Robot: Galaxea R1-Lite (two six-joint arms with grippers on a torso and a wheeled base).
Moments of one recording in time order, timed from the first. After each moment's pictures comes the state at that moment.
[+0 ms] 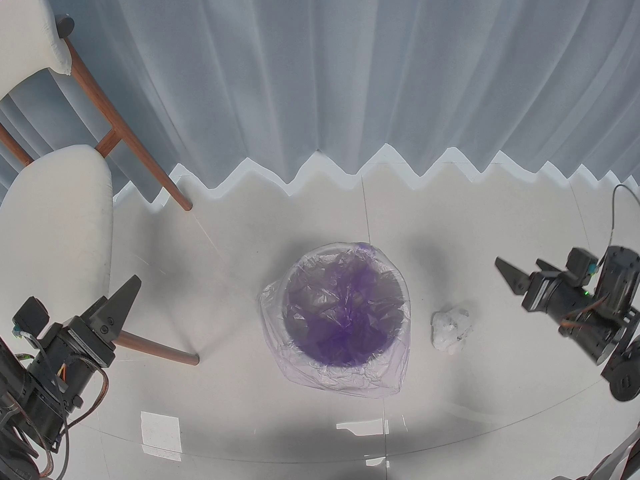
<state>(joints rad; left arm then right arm) -0.44 1.24 -0.02 -1.27 0.22 -0.54 0.30 1.61 -0.28 -1.16 -0.10 0.23</state>
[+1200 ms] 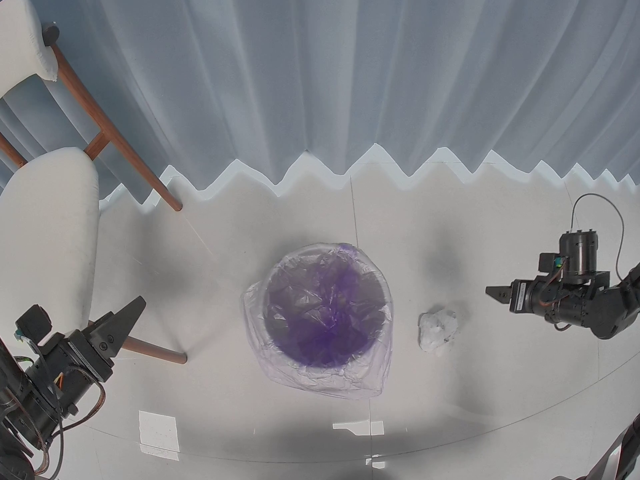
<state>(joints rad) -0.34 1.19 -0.02 -1.14 0.02 -0.56 0.09 1.84 -0.64 -0.59 0.06 0.15</state>
